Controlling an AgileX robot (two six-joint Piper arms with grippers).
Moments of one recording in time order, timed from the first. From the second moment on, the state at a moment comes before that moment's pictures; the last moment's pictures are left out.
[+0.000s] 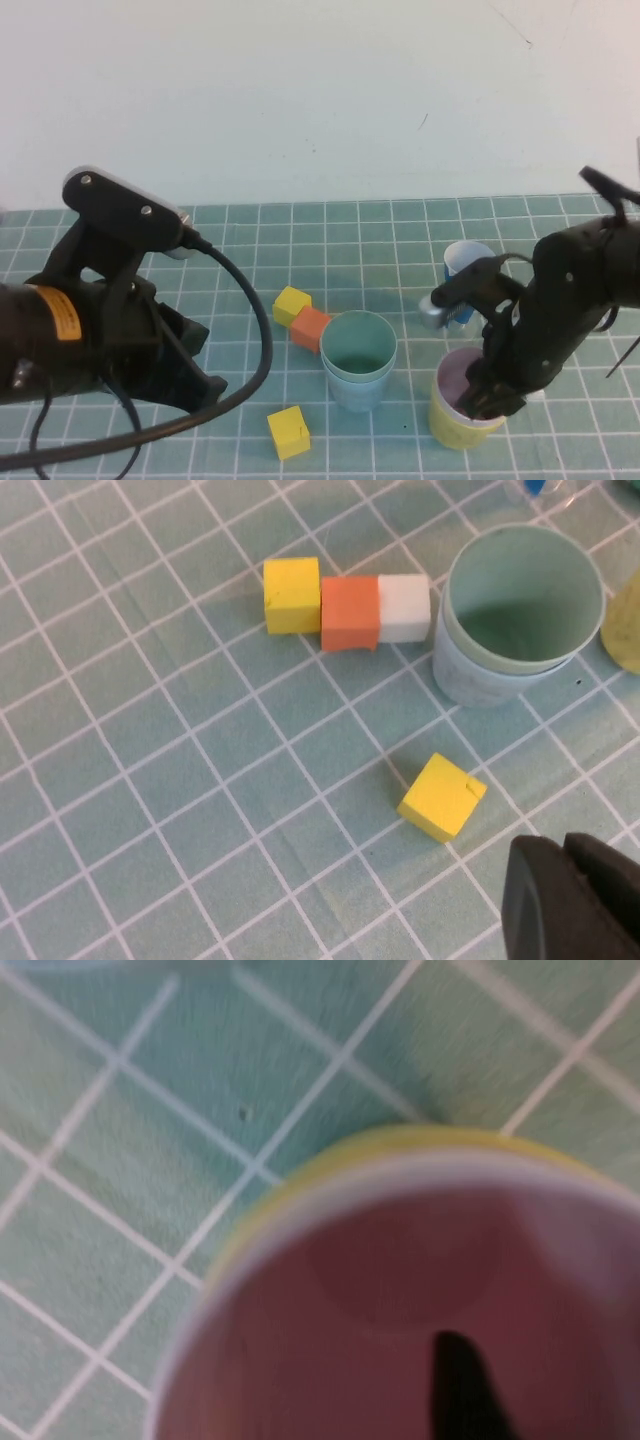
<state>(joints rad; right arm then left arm) 0.48 1.88 -1.08 0.09 0.69 -0.26 -0.55 1.08 -0.87 -0.02 0.69 -0.01</state>
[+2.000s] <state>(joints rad) 0.53 2.07 -1.76 0.25 1.16 -0.60 -0.55 1.06 -0.73 0.08 0.66 -0.01</state>
